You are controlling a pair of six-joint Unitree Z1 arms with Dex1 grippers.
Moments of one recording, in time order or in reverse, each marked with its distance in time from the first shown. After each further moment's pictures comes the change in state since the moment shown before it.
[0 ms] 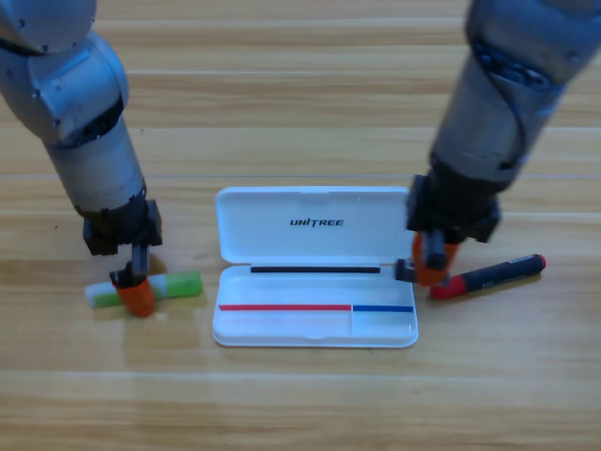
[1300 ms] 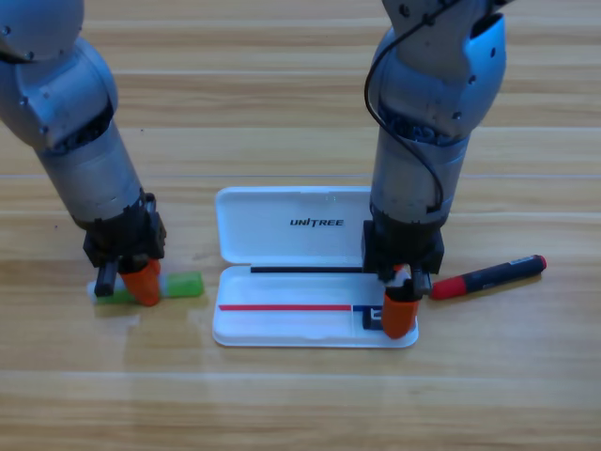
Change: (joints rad) arm 0 0.007 -0.012 0.045 -0.023 -0.094 0.105; arm 1 0.053 0.197 -0.148 0.051 -0.046 -0.034
